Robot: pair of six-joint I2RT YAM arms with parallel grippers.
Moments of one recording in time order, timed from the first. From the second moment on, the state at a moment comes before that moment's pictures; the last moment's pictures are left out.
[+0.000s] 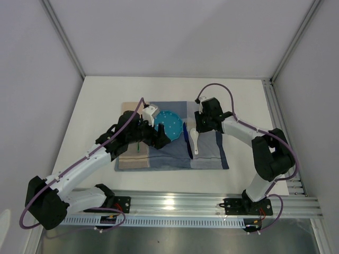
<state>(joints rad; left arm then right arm) -0.62 1.10 0.83 -0.25 0.30 -0.23 0.48 1.71 1.12 -0.29 -0.06 0.17</state>
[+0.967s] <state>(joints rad) -0.62 1.10 0.83 -0.28 0.30 -0.23 0.43 1.77 1.08 -0.23 -0.13 0.20</state>
